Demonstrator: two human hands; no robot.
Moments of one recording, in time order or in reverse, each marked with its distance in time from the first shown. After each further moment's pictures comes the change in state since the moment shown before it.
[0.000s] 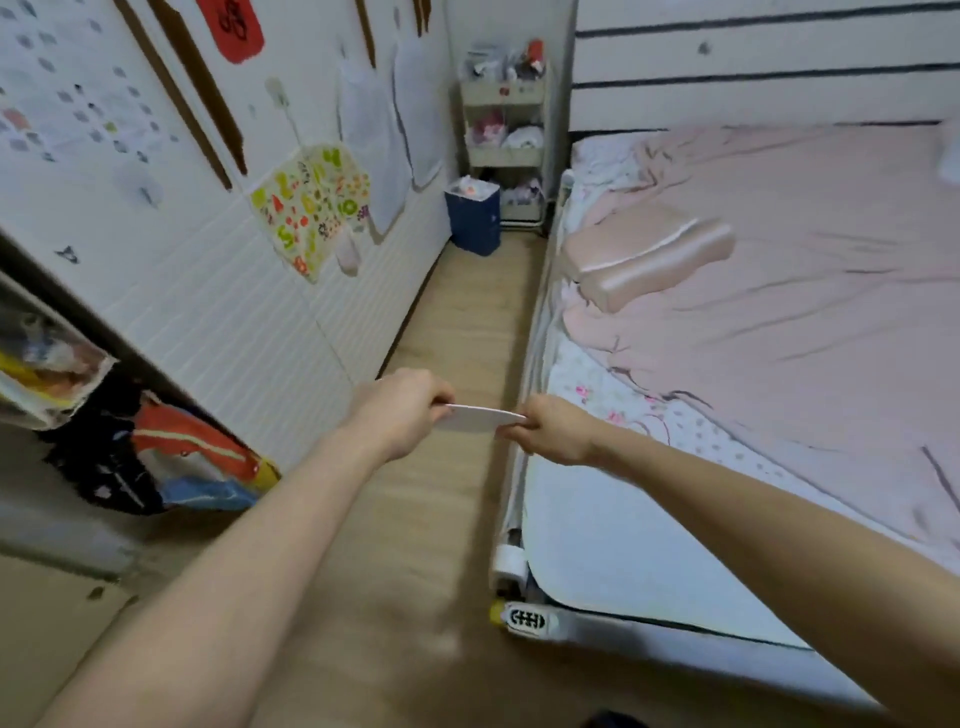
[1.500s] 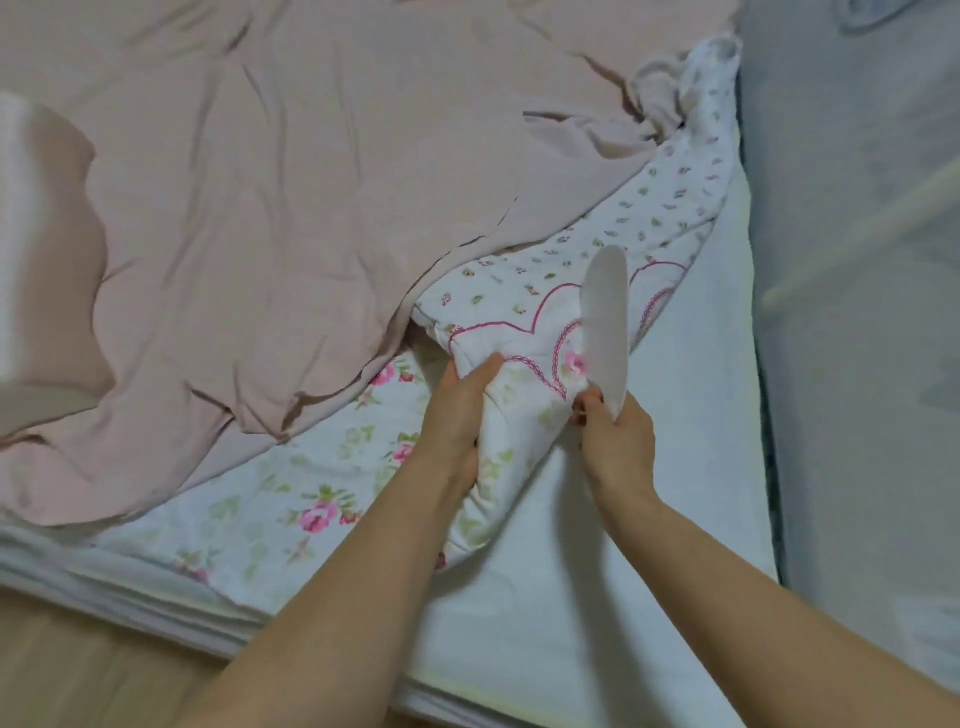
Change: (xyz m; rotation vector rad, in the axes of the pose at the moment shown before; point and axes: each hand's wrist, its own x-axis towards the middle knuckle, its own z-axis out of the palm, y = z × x) left_hand 0.430 0.235 0.418 -1.186 -1.463 0.261; right_hand 0.187 0.342 0.206 0.997 1.954 1.594
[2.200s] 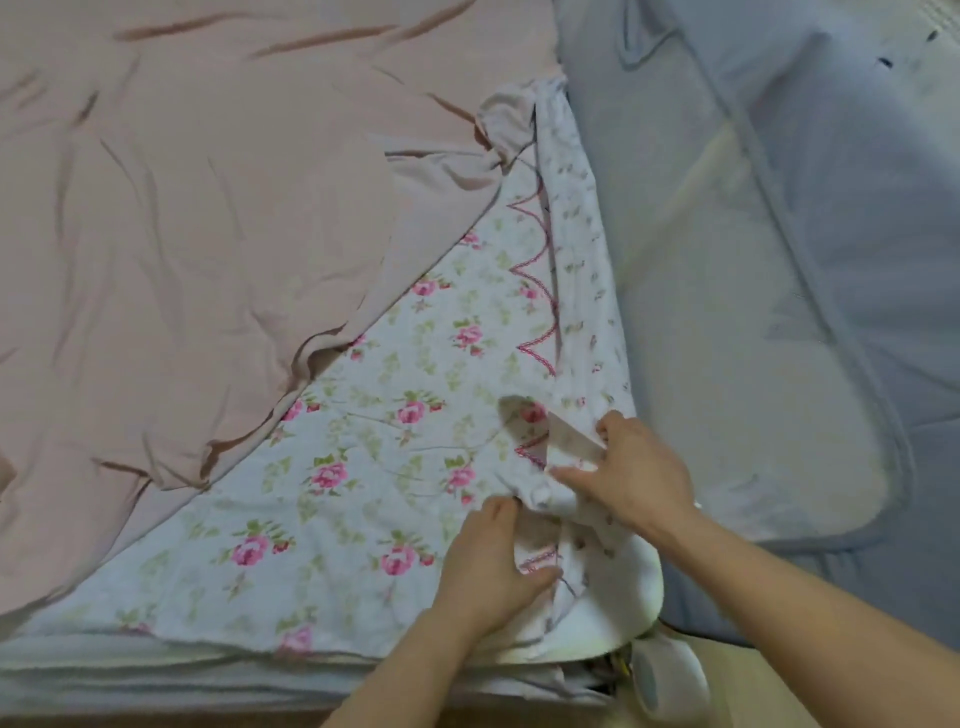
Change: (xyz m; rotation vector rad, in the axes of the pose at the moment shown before) left_hand -0.120 -0.099 0.026 1.548 -0.420 0.305; right_hand -0.045 -0.009 -0.147 -1.009 -0.103 -0.085
